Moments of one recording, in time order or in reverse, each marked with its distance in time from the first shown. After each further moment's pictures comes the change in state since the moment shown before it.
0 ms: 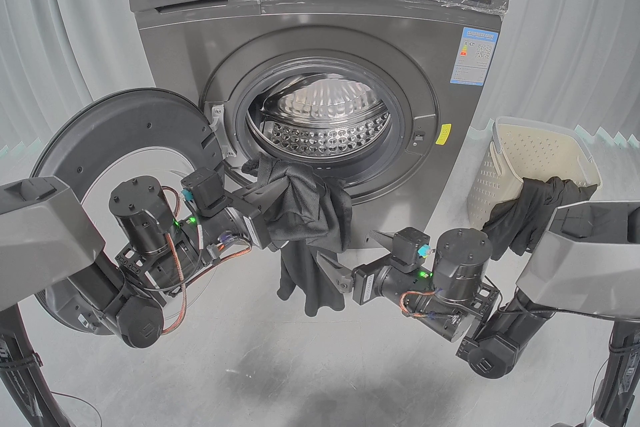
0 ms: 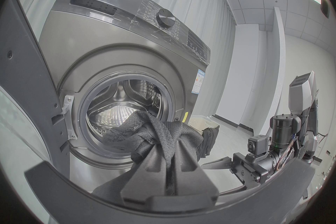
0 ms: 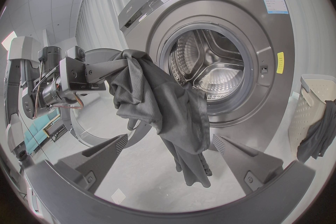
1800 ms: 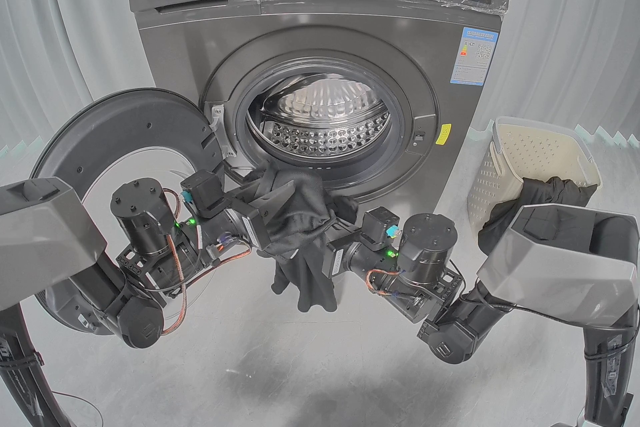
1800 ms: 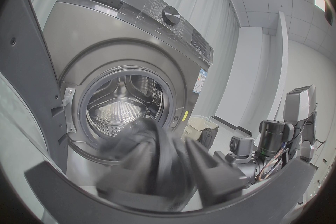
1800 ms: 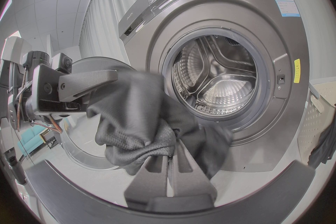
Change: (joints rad) left arm 0.006 0.009 0.004 0.001 0.000 -0.049; right arm 0.007 0.133 -0.264 0.000 -0.014 -0.014
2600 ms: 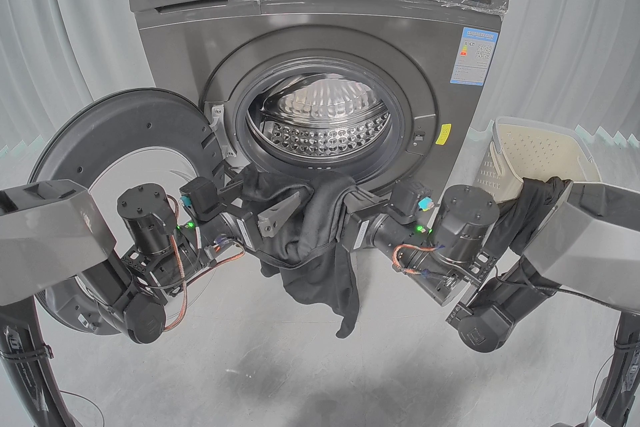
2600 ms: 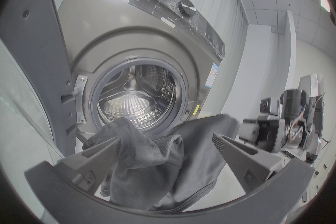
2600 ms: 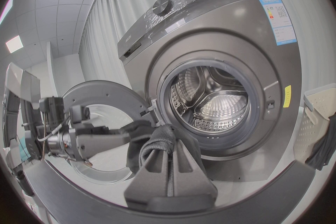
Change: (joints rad) left arm 0.051 0.064 -0.017 -0.001 0.003 -0.013; right arm -0.025 -0.155 0.072 0.002 -0.004 0.010
